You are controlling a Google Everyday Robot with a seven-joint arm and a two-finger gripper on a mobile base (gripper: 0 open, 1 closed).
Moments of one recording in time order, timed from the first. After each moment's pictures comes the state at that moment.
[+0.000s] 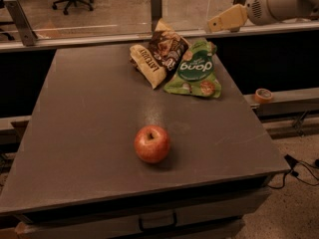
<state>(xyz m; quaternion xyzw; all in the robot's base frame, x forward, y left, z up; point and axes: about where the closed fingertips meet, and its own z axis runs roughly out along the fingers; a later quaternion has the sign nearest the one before) 0.712 -0.211 1.023 -0.25 0.82 0.02 0.52</state>
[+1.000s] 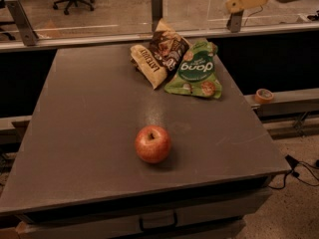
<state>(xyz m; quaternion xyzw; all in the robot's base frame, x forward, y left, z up) 0.713 -0.247 1.073 -0.27 0.79 0.00 0.54</state>
